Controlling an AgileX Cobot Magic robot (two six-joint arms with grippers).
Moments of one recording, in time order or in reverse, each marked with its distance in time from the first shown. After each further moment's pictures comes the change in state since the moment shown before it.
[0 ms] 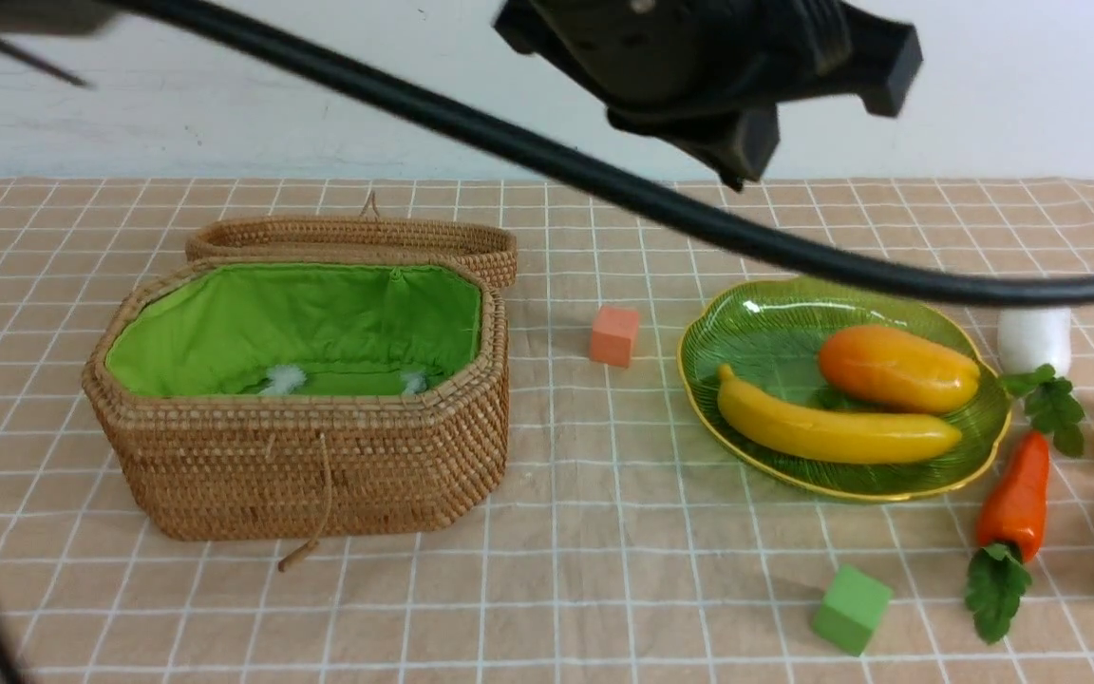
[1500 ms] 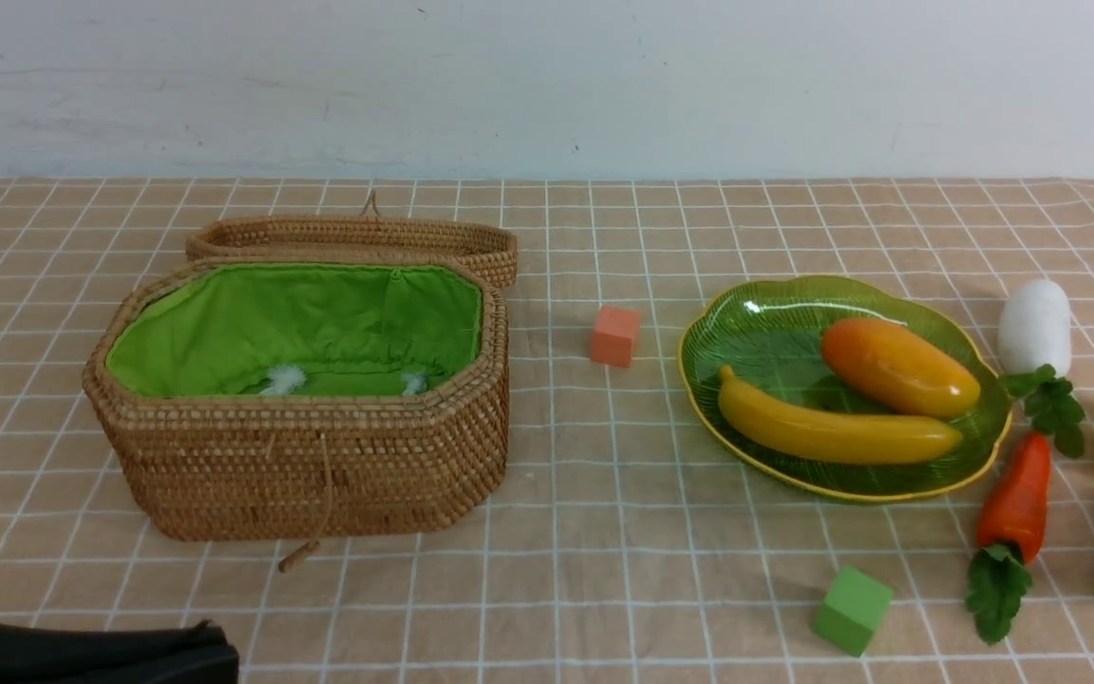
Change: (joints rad) right arm -1.576 1.066 -0.016 0.749 -0.513 -0.625; left arm 0.000 -1.209 1.467 -0.196 -0.723 0.261
